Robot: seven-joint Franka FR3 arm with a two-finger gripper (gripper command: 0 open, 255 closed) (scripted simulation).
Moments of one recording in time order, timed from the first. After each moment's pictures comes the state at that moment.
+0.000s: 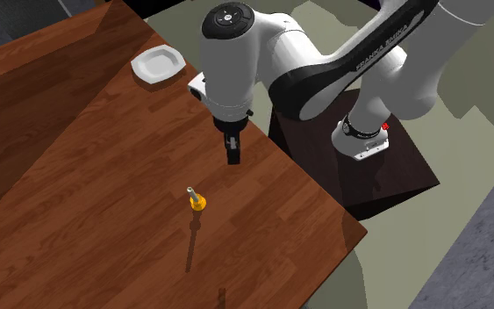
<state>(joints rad) 0.00 -0.20 0.17 -2.25 0.00 2.09 0.28</state>
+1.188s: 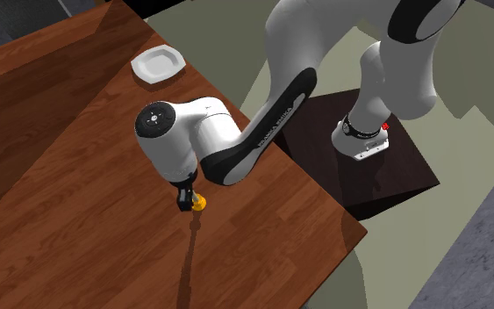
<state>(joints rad) 0.03 0.36 0.18 -1.88 -0.10 2.26 0.43</state>
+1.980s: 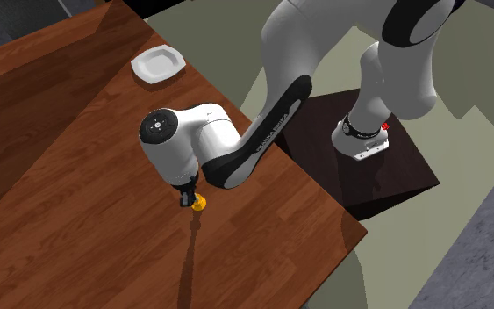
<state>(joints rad) 0.04 0.39 0.18 -1.89 -0.11 2.30 0.44</state>
